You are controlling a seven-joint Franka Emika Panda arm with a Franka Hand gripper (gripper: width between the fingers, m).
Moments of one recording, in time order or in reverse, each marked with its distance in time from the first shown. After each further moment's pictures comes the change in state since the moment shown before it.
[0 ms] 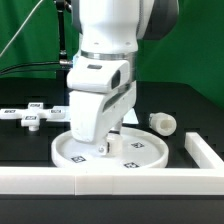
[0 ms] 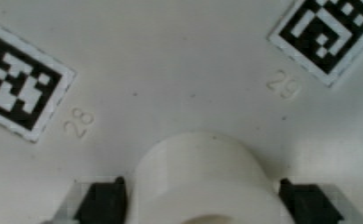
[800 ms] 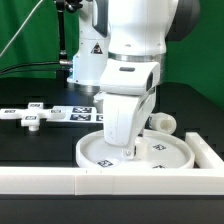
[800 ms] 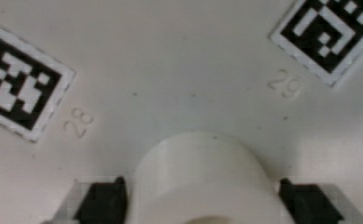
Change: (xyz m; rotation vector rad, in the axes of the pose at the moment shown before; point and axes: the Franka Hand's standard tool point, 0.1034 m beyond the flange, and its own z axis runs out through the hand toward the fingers) arm 0.035 -0.004 0.001 -0.006 0.005 -0.050
